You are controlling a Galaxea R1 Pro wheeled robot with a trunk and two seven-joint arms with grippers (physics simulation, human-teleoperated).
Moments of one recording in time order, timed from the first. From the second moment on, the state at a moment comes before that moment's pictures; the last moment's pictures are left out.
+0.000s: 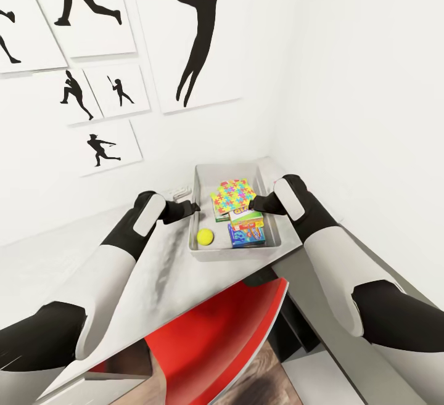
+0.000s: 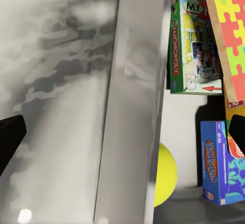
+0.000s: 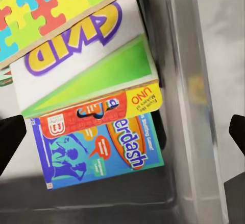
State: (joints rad) left arm -1.11 -0.06 -0.18 -0.77 0.80 0.81 0.39; right arm -1.22 0.09 0.18 -0.71 -0.66 0.99 -0.48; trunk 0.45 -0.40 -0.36
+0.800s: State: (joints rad) left arm -1.12 -0.05 -0.18 -0.68 0.79 0.76 0.35; right arm -1.22 0.09 0.18 -0.70 -0.66 0.96 -0.47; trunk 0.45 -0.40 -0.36
